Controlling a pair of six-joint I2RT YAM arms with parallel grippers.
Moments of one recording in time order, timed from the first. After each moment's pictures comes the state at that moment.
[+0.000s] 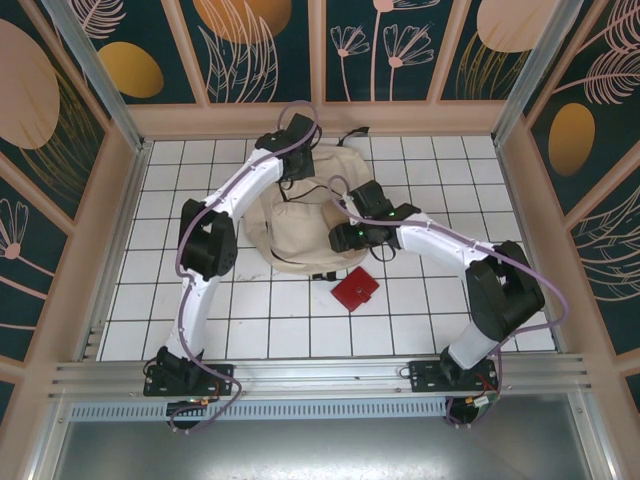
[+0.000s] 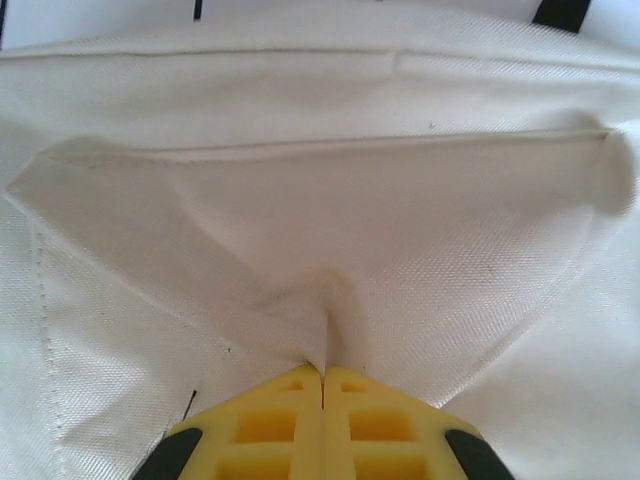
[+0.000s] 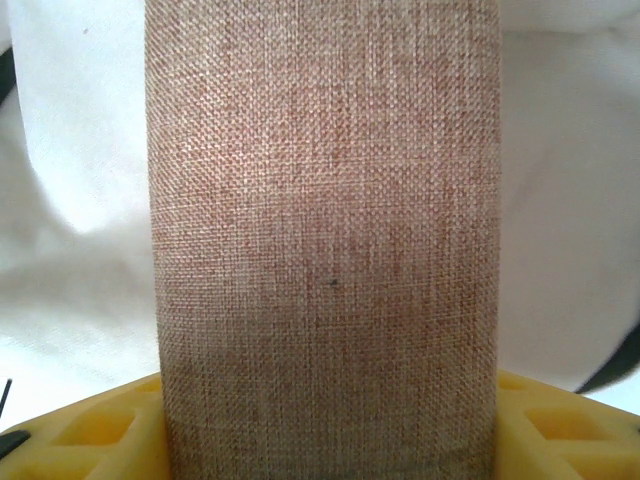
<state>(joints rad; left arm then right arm) -0.51 2.31 2.20 -0.91 -0.22 -0.58 0.63 1.62 1.10 -0.48 -0.16 0.28</state>
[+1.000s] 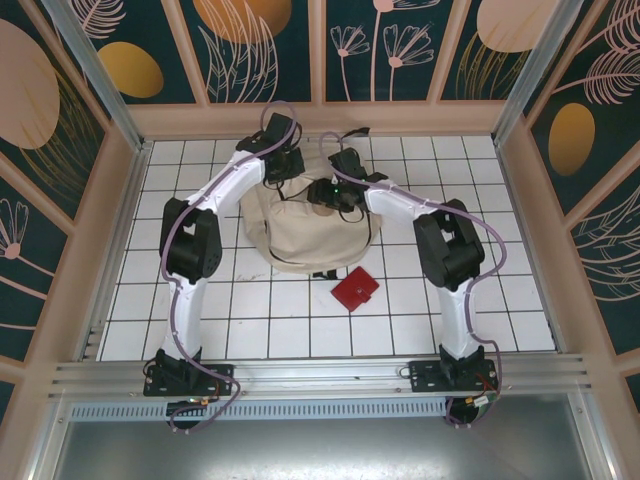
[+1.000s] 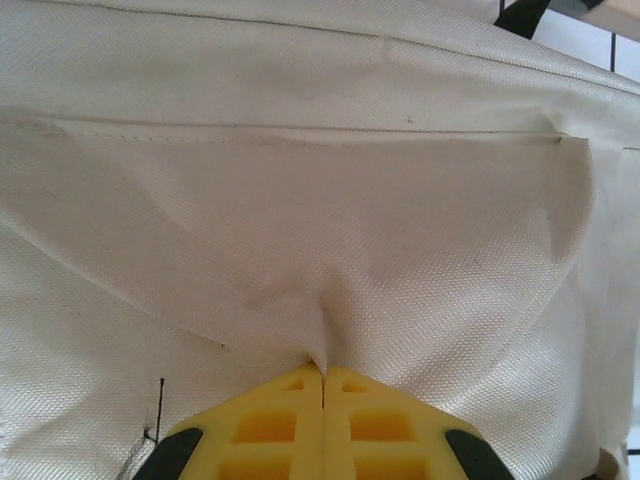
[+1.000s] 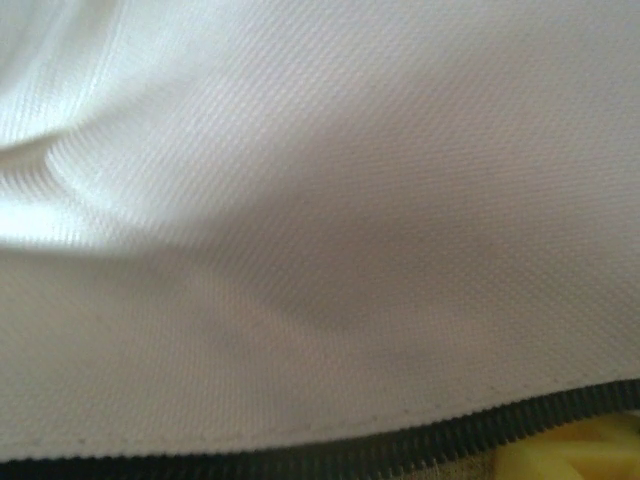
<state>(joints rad) -0.42 2.21 1.99 -0.72 -0.01 -0.65 0.56 2.08 1.56 -0.33 -0.17 0.69</state>
